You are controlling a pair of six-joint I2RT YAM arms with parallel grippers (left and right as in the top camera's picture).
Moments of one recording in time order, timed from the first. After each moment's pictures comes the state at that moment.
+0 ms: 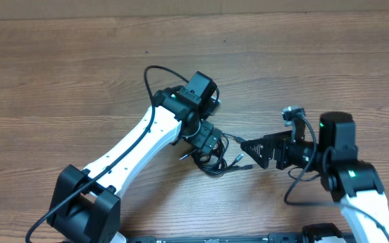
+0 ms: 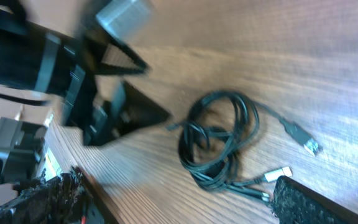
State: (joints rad) left arm -0.60 1.73 1.36 -1.01 0.04 -0.11; right arm 0.09 0.98 0.71 -0.62 -0.79 0.16
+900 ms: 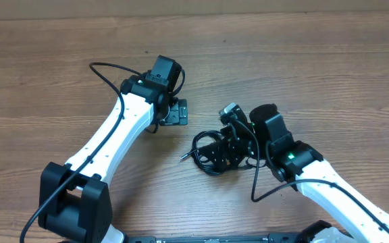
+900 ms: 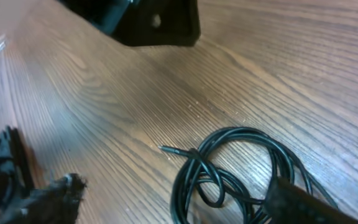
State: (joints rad) left arm -0.39 1.73 1.36 -0.99 -0.10 -0.44; right arm 0.52 1.29 0.72 -0.21 -0.50 0.10
